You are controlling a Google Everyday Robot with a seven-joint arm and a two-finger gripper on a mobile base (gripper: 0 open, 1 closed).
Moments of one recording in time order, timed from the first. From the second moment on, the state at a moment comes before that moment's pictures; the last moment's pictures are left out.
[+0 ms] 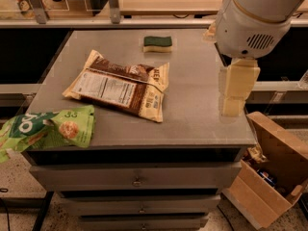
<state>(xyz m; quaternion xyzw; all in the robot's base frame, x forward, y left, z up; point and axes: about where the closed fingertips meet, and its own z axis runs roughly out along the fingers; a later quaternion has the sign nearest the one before) 0.453 -0.123 0.975 -0.71 0.69 -0.04 0.13</state>
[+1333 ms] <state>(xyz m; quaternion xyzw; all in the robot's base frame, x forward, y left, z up) 0.539 -0.085 0.985 -0.72 0.66 -0.09 0.18</state>
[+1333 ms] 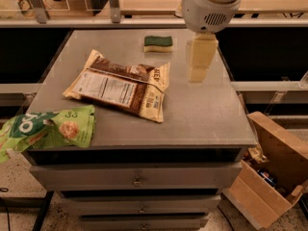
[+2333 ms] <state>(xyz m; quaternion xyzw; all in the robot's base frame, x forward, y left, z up) 0.625 -0.004 0.906 -0.76 0.64 -0.05 0.11</state>
